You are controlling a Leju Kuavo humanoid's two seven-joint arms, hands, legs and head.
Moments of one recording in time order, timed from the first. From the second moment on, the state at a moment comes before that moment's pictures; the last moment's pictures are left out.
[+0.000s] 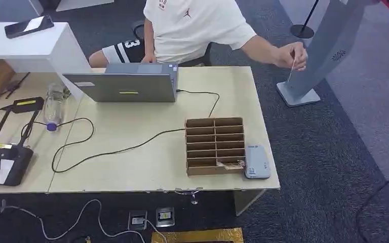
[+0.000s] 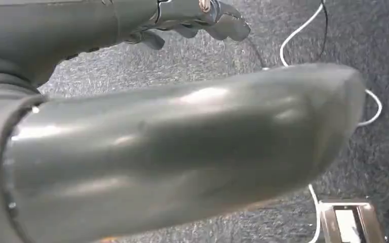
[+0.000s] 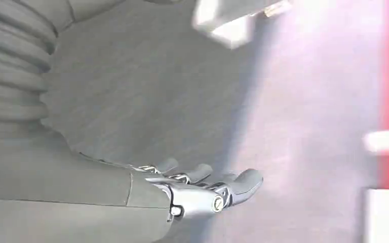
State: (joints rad) left arm -0.15 0.04 0.27 -0.18 -0.44 0.41 -0.22; right arm -0.81 -0.59 -0.80 -0.38 -0.02 -0.42 -0.22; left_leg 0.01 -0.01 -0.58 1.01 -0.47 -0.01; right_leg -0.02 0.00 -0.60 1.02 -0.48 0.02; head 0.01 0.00
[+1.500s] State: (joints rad) left arm -0.18 0.03 0.14 -0.19 -0.50 0.39 -0.26; right arm -1.01 -0.52 0.48 -0.82 0.69 -0.19 -0.26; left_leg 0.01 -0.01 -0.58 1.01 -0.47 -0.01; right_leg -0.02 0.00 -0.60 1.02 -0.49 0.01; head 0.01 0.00
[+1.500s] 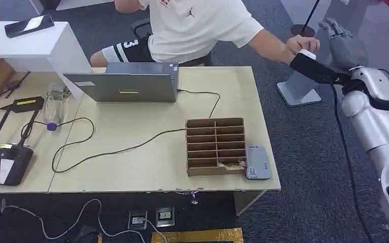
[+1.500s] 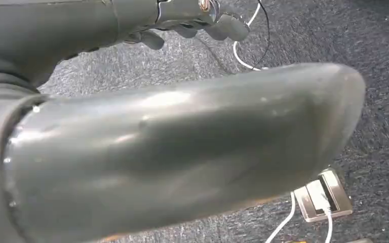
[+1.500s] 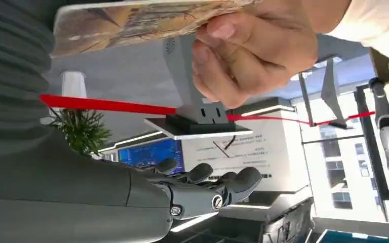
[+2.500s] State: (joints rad) left arm -0.18 0.04 0.14 -0.19 -0.49 0.38 -0.26; right arm -1.00 -0.51 0.52 -0.81 0.63 -0.18 -0.27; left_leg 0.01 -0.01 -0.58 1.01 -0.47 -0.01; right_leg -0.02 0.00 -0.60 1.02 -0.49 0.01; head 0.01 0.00
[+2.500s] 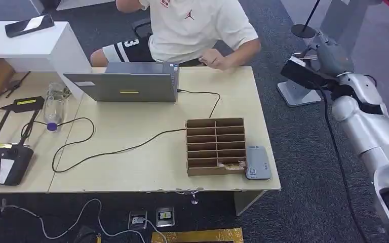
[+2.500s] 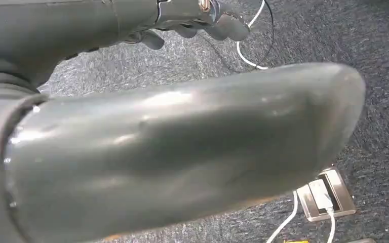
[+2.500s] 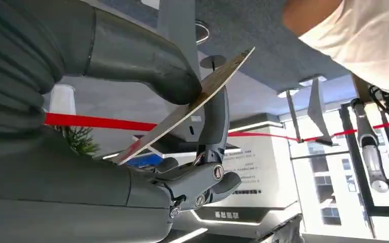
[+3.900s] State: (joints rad) left arm -0.16 0.05 0.13 -0.19 -0.42 0.38 -0.26; right arm -0.54 -0.63 0.55 -1.26 0.54 0.17 -0.10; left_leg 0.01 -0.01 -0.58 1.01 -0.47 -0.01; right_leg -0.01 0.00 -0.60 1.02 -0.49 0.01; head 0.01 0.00
